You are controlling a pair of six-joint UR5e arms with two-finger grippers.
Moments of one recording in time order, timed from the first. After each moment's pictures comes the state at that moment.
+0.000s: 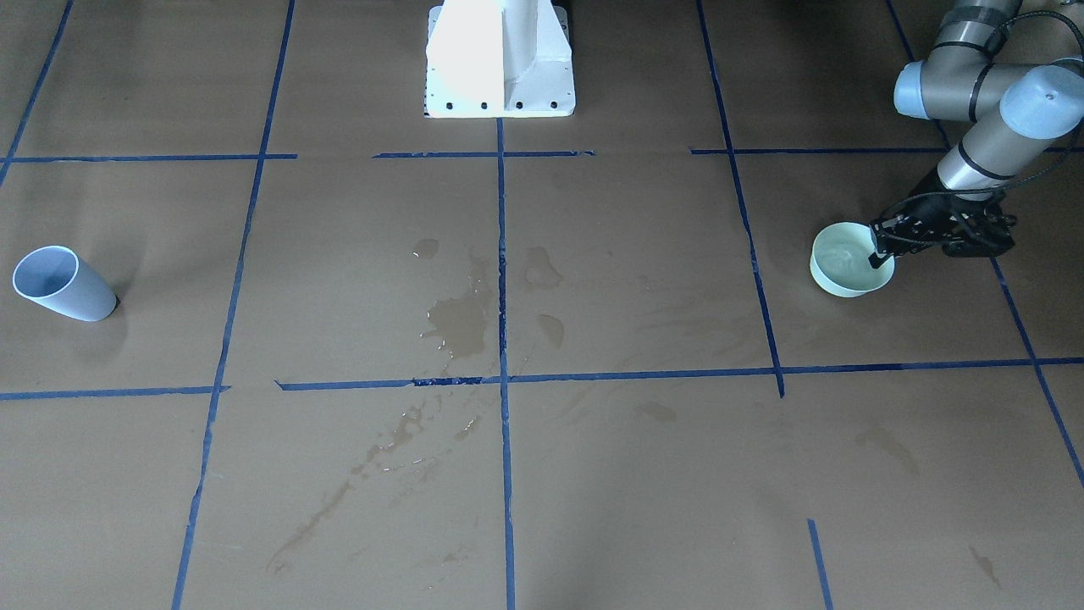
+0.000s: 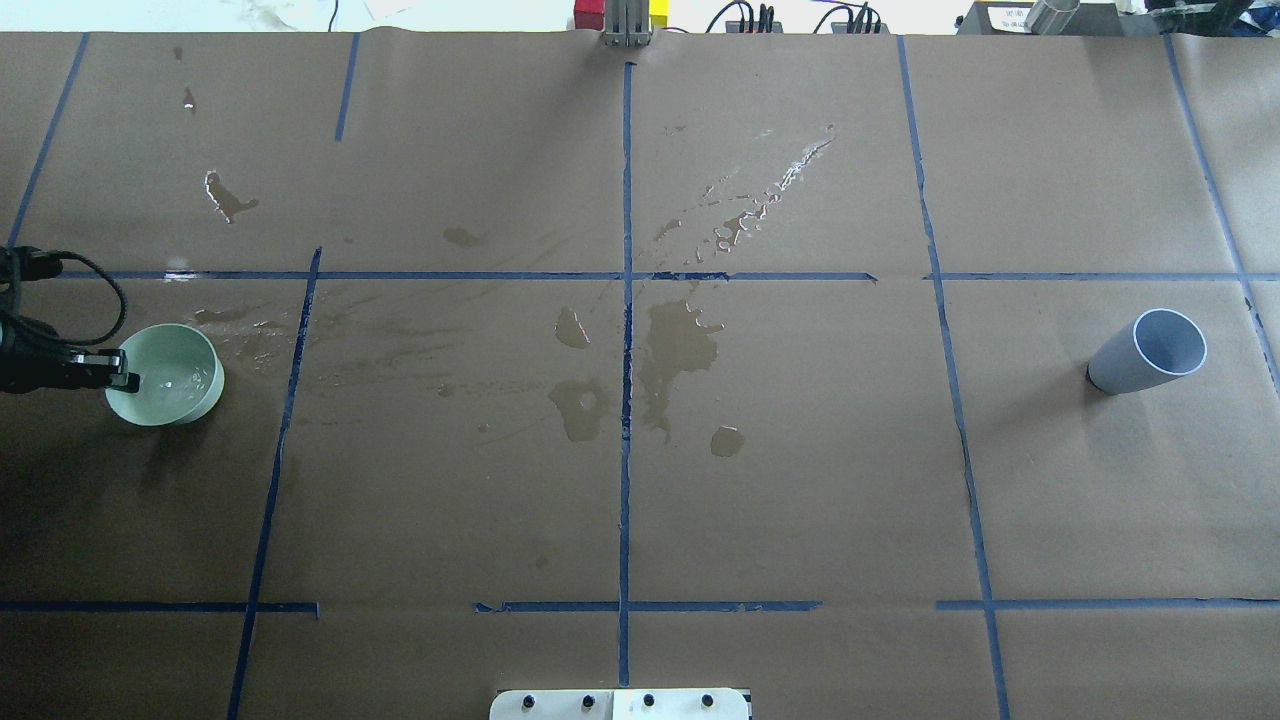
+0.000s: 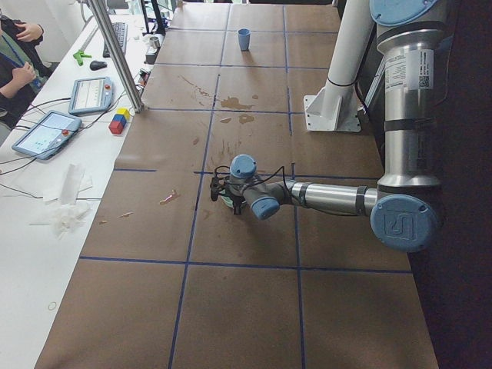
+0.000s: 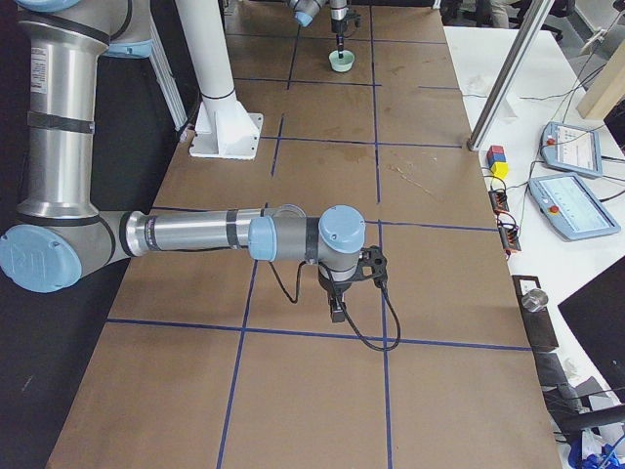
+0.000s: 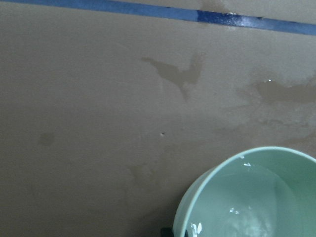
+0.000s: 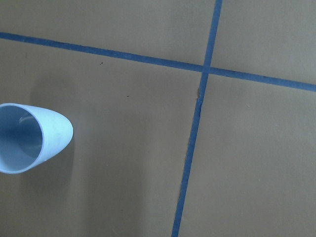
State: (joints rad) left arm -0.91 -1.50 -1.66 -2.33 -2.14 -1.02; right arm 1.54 -1.70 1.80 -1.64 2.38 -0.13
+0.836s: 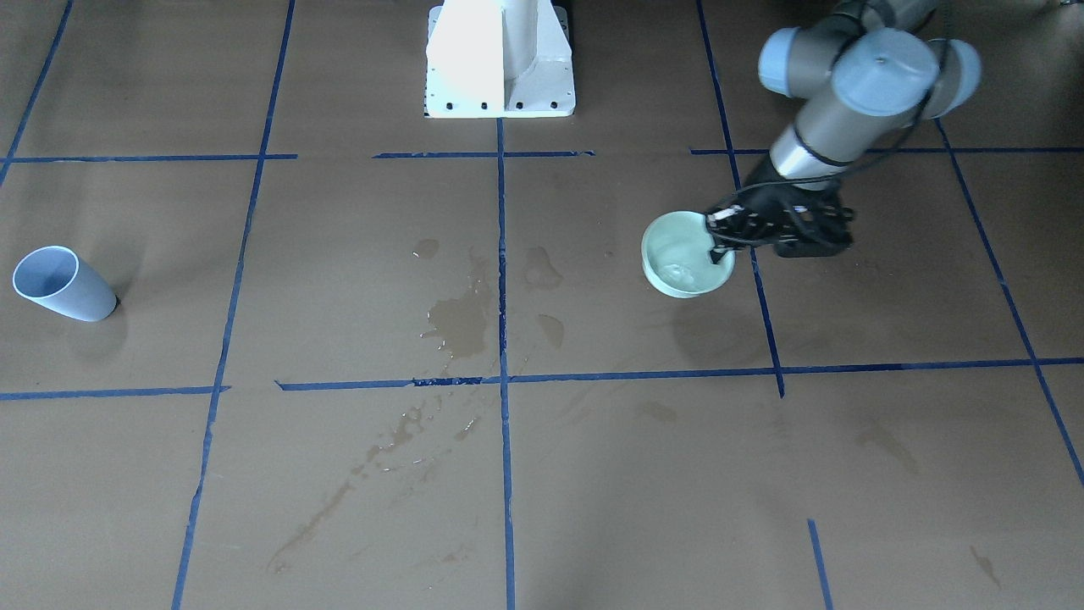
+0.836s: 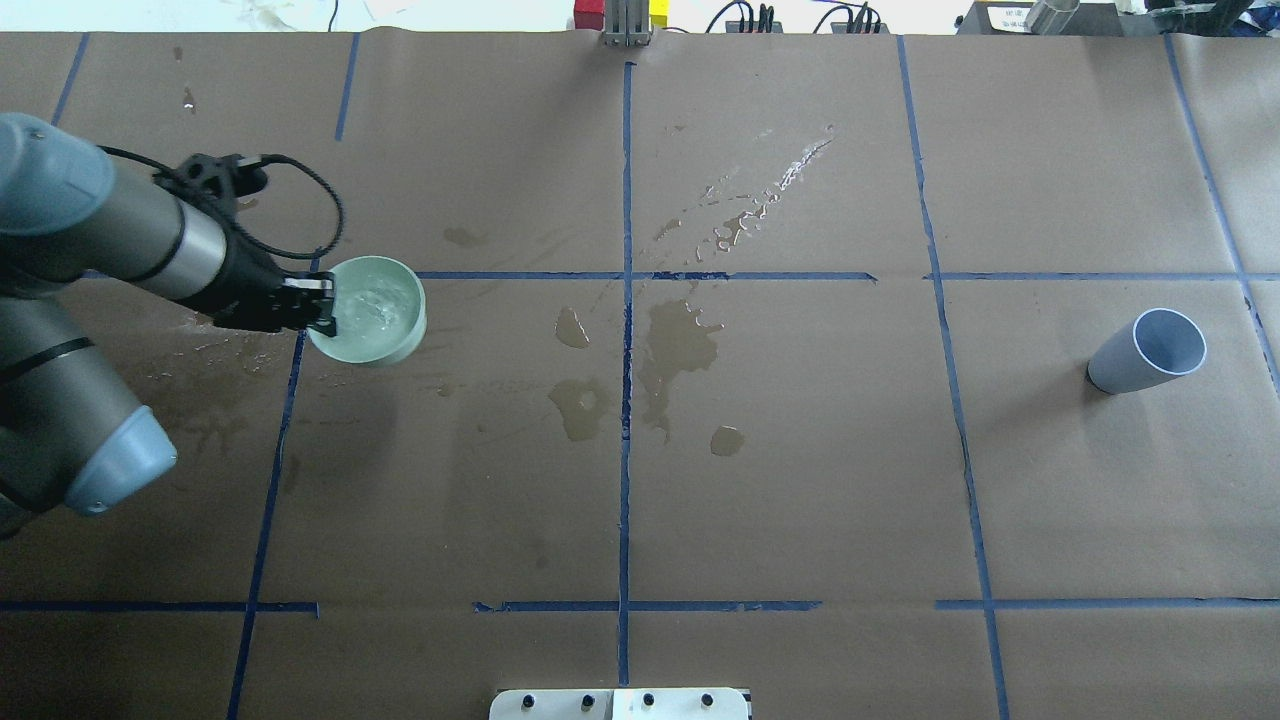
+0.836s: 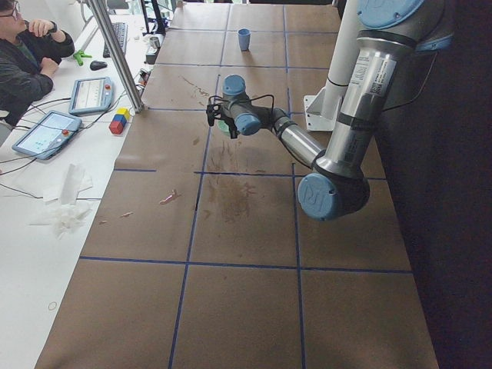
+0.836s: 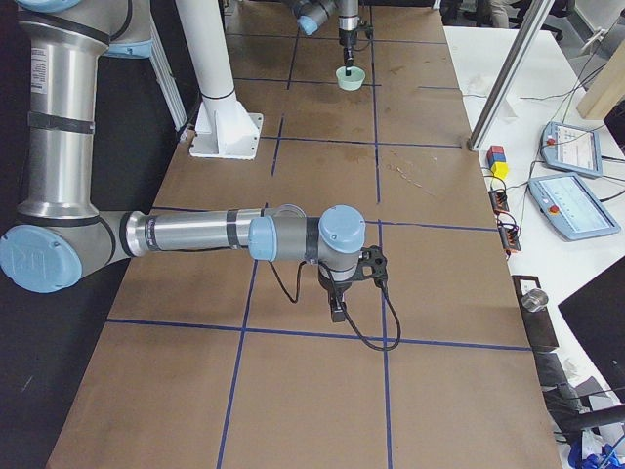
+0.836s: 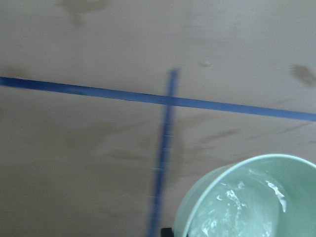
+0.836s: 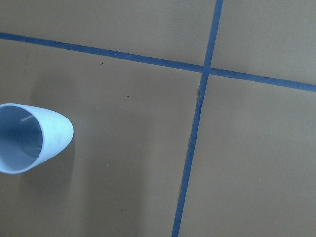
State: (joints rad) left arm -0.73 -1.94 -1.79 -1.93 -2.10 -1.32; right arm 1.54 -1.70 1.80 -1.64 2.38 -0.13
